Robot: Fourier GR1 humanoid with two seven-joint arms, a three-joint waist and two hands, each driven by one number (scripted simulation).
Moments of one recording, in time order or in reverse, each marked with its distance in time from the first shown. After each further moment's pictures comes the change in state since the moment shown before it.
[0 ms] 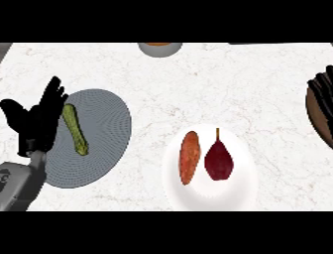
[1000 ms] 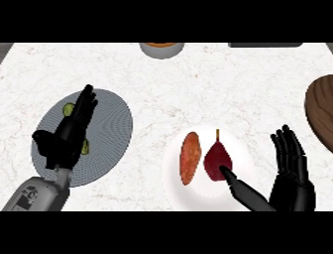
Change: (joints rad) left arm 0.066 -0.092 -0.128 -0.138 -0.105 -0.029 -0.082; right arm 0.333 0.427 0.346 -0.155 0.405 -0.792 -0.067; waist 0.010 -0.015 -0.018
